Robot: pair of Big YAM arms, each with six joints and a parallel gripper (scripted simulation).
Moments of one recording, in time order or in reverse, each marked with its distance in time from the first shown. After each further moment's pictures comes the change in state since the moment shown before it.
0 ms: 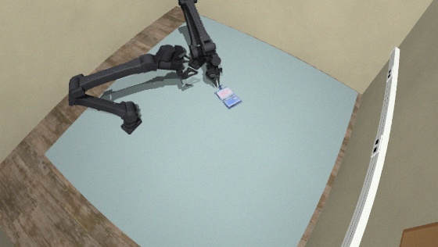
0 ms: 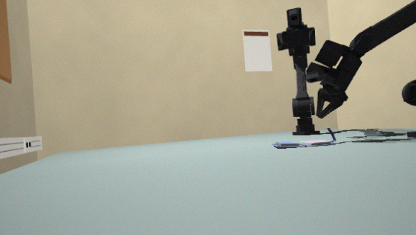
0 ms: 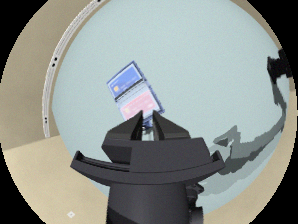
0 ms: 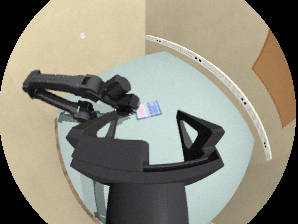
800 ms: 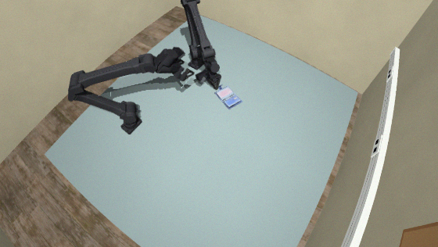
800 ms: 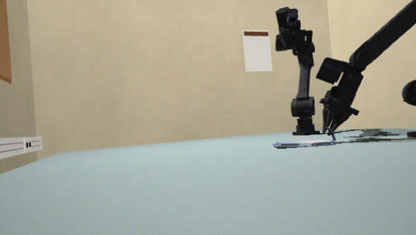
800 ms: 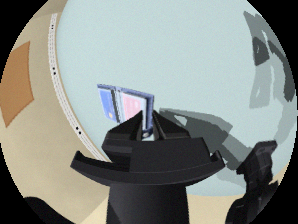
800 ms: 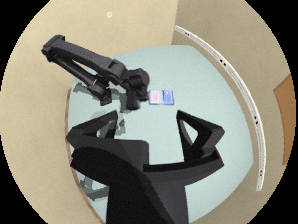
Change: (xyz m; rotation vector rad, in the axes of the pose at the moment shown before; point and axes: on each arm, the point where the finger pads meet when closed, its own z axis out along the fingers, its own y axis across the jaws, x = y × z) left arm 0.038 -0.019 0.036 0.053 0.084 0.942; right arm 0.020 0.007 -0.024 -0.260 0.144 -0.121
